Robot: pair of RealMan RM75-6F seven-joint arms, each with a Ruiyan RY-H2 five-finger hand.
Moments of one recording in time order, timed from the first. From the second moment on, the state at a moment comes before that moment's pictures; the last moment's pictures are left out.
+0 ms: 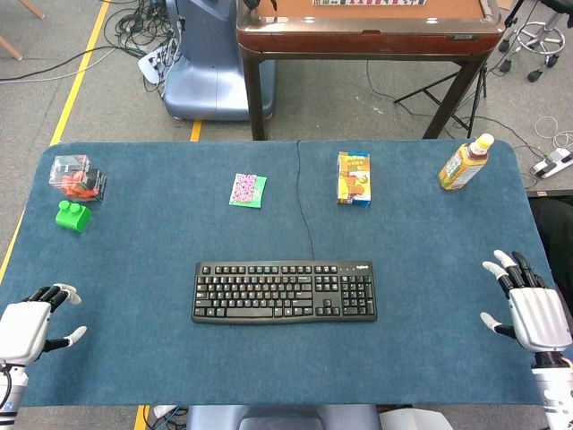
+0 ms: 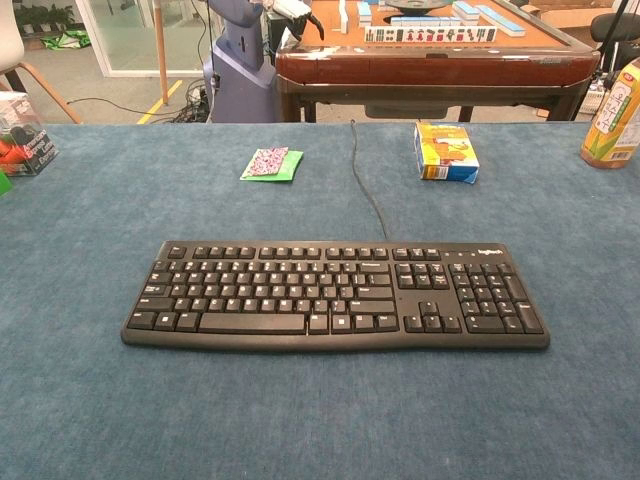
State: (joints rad) left arm -0.12 -1.13 -0.04 -1.60 1.48 1.42 0.08; right arm 0.08 -1.11 0.05 -1.61 -1.48 1.45 -0.10
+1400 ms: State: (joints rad) left arm -0.13 -1.14 -0.04 -1.54 1.42 1.39 0.05; right arm 0.61 -1.34 0.19 -1.55 -1.56 0.99 -0.32
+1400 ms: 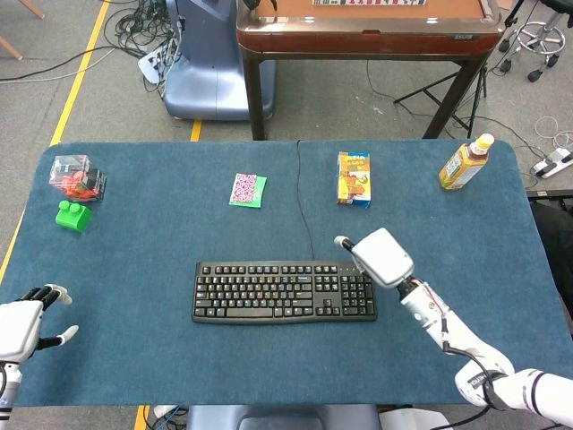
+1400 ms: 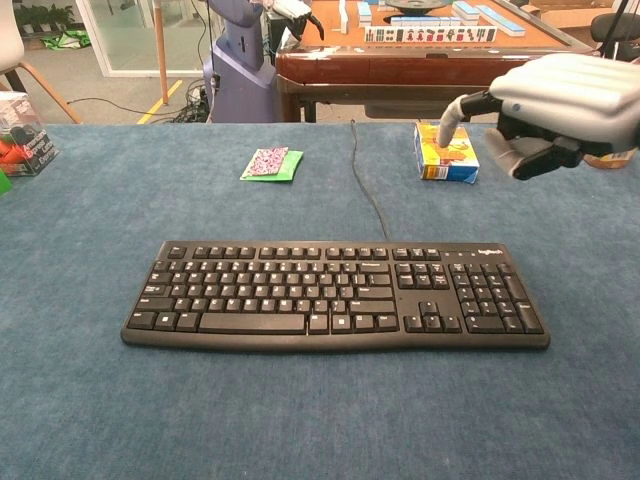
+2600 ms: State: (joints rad) left arm -0.13 -1.13 -0.05 -1.54 1.37 1.34 0.04; right arm 0.77 -1.62 0.12 -1.31 -1.43 0.86 -0.40
